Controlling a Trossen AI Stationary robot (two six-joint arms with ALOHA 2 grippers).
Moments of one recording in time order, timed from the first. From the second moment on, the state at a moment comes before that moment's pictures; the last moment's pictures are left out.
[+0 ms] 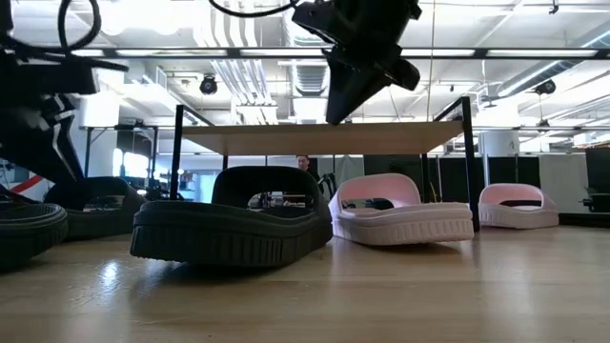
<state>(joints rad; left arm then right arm) -0.66 1.16 0.58 -1.04 -0.65 -1.07 0.21 1.85 1.52 -0.83 0.45 0.81</state>
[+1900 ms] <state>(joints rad) -0.54 1.27 0.83 -1.15 -0.59 -0.70 0.21 1.85 1.52 -0.80 0.43 0.87</state>
